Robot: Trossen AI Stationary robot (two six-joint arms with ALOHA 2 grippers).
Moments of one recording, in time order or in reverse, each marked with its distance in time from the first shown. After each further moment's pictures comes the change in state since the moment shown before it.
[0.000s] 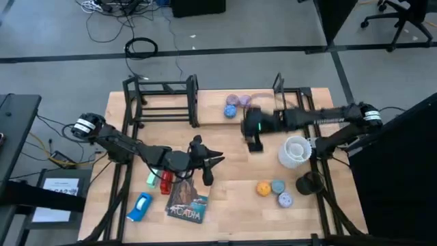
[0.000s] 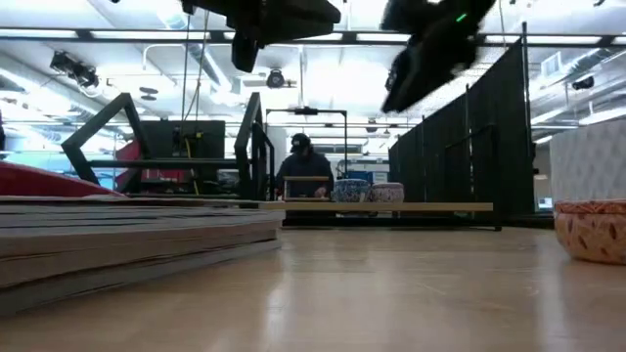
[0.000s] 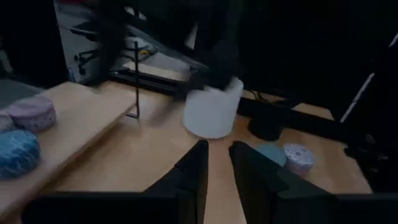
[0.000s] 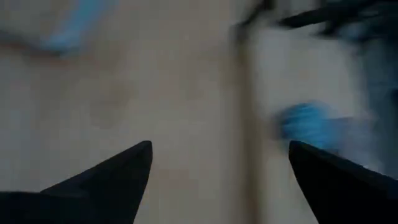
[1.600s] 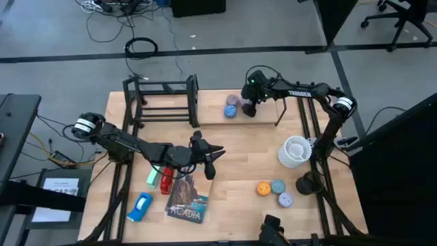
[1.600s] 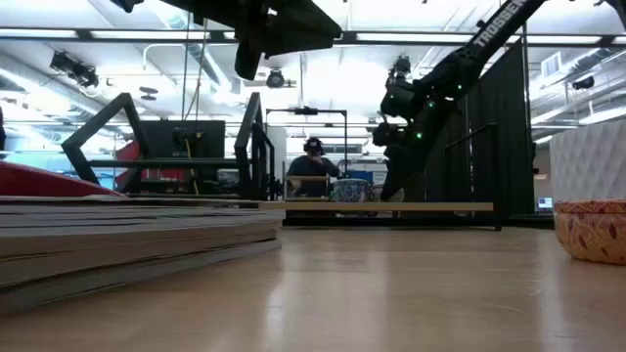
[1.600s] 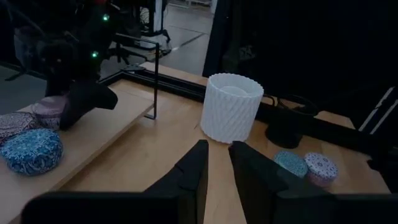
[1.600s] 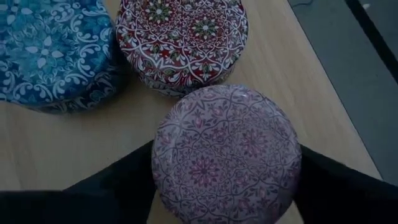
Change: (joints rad) left arm 0.033 0.000 0.000 -0.005 0.001 -0.026; right arm -0.525 0.366 -0.001 0.177 -0.309 -0.031
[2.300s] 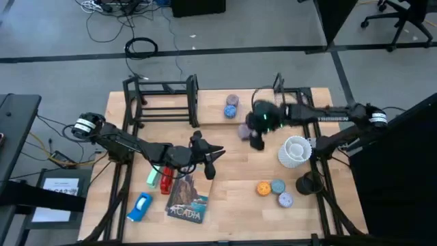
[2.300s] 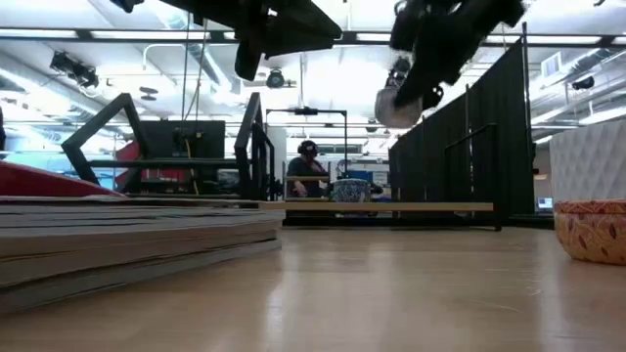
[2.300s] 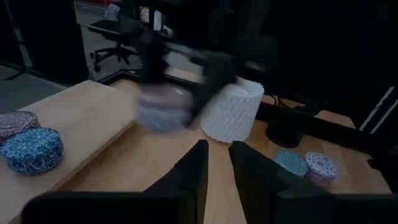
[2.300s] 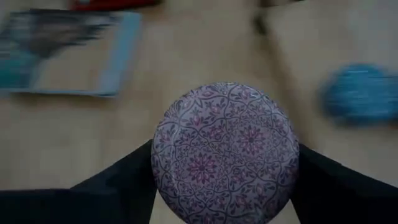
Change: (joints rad) left arm -0.001 0.000 0.000 -0.002 0.000 0.000; right arm 0.631 -0.448 -0.140 -0.105 0.066 0.444
